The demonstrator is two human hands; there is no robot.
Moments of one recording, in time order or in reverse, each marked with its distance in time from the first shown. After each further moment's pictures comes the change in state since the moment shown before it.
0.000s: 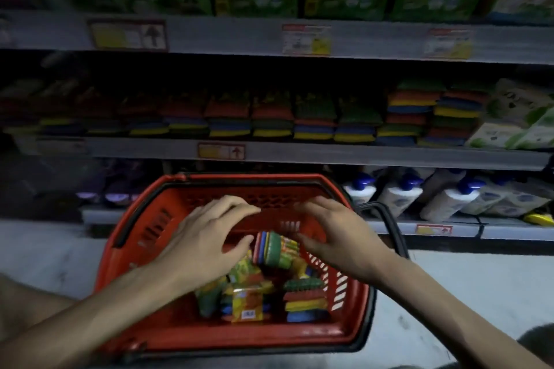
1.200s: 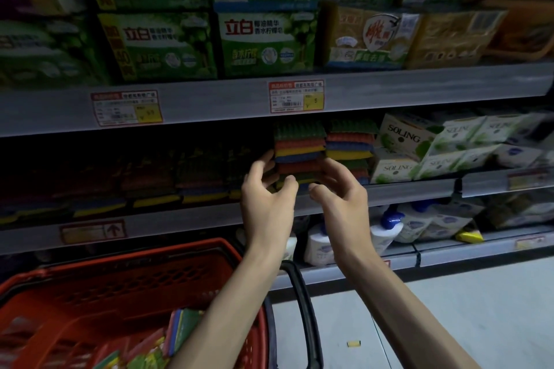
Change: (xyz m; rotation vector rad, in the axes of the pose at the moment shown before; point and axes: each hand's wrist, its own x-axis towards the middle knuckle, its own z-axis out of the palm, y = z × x) left_hand 0.242 0.232 0.069 -1.110 0.522 -0.305; right_hand 0.009 0.145 -0.103 1.002 0.835 0.514
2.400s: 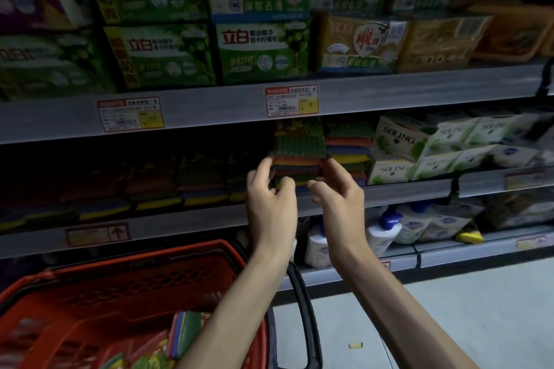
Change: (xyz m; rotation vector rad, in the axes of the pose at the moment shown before) left_hand -0.004 0.003 0.008 0.017 0.015 -0.003; right_hand -0.004 -0.009 0.005 0.060 0.036 0.034
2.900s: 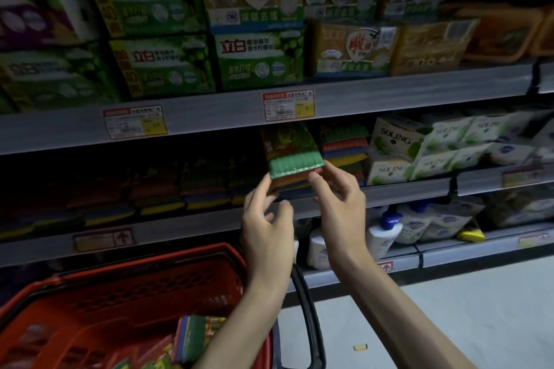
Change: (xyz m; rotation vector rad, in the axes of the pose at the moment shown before) left_hand -0.036 -0.003 -0.021 -0.040 -0.043 -0.014; right_hand -0.007 -0.002 0.000 0.062 0.041 -0.065
